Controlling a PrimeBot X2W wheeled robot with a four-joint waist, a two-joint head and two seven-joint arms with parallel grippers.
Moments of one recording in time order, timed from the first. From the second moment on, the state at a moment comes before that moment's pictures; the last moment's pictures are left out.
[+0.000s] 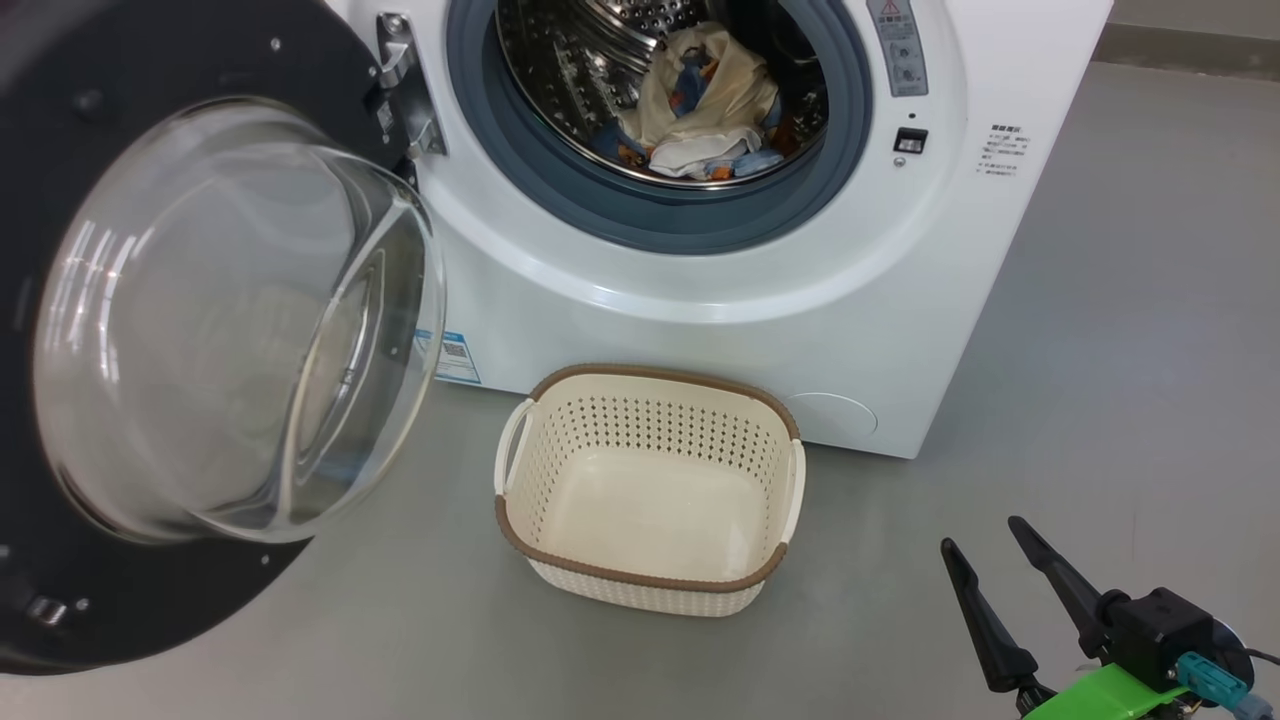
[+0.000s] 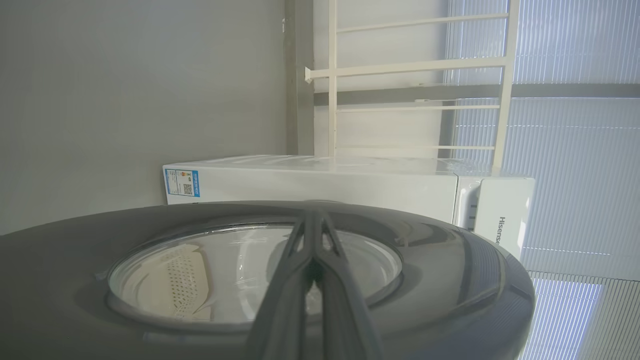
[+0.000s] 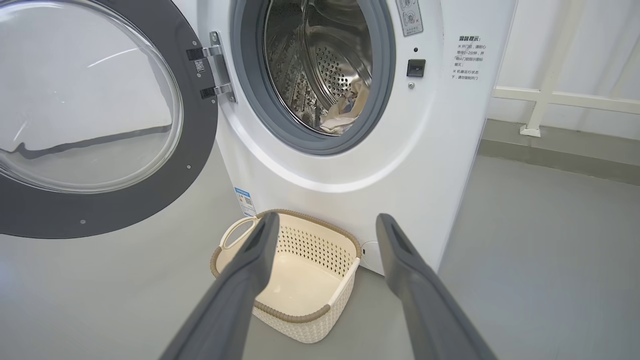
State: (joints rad) left arm -0.75 0.43 0.65 0.85 -1.23 0.11 0.73; right arm -0.01 -0.25 0.15 0.17 0.29 0.13 -0.26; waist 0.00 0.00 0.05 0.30
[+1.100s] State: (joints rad) left arm -0.53 0.24 0.55 0.33 -1.28 0.26 1.00; right arm 0.00 -0.21 0.14 0.17 0.29 0.13 -0.26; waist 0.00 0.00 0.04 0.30
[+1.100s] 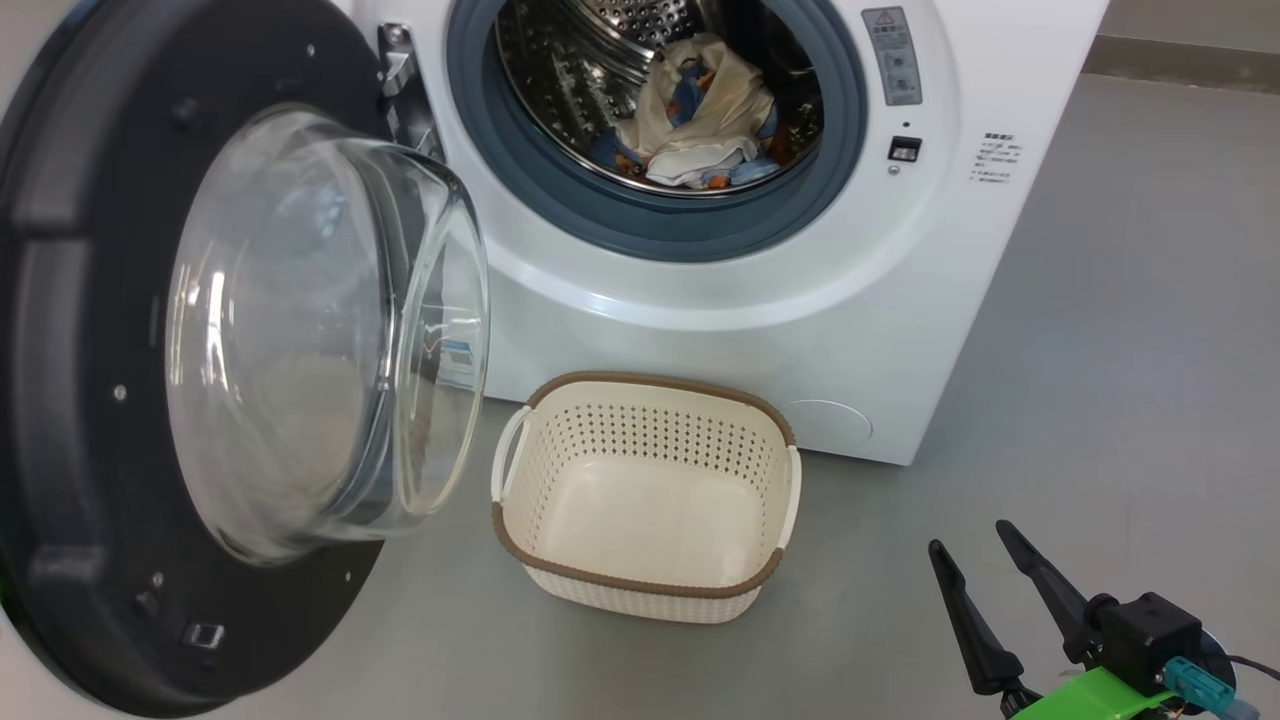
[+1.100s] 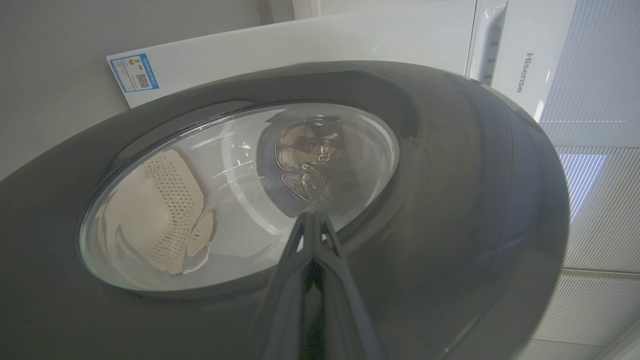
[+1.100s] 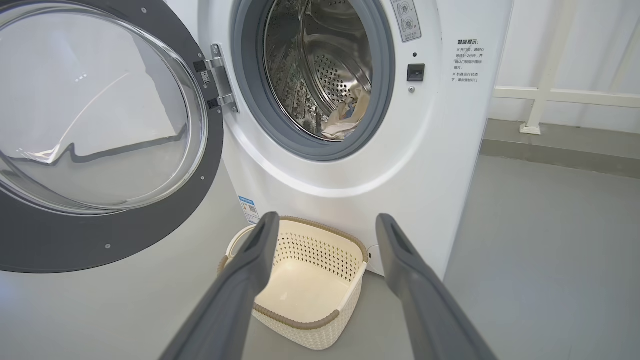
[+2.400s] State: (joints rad) left arm -0.54 0.05 0.44 0.21 -1.31 0.27 0.88; right arm 0.00 -0.17 0.12 0.17 0.29 0.13 -0.26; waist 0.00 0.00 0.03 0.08
